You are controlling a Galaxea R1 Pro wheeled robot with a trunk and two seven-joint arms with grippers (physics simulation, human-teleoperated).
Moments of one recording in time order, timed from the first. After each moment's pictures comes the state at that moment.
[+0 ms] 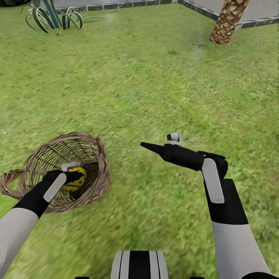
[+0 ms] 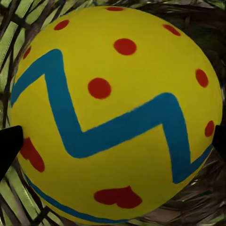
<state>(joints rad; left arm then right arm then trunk) -0.87 0.33 -0.28 -0.88 0.72 0.65 0.39 -0.77 0.05 0.02 -1.59 -0.65 1.04 0.85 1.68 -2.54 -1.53</state>
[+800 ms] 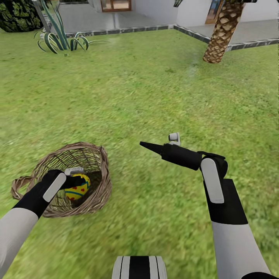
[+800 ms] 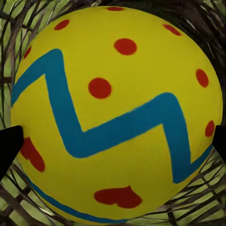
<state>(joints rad) -0.87 0.33 -0.28 -0.88 0.74 0.85 0.33 -0.77 0.05 0.01 -1.58 -0.65 1.04 0.73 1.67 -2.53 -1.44</state>
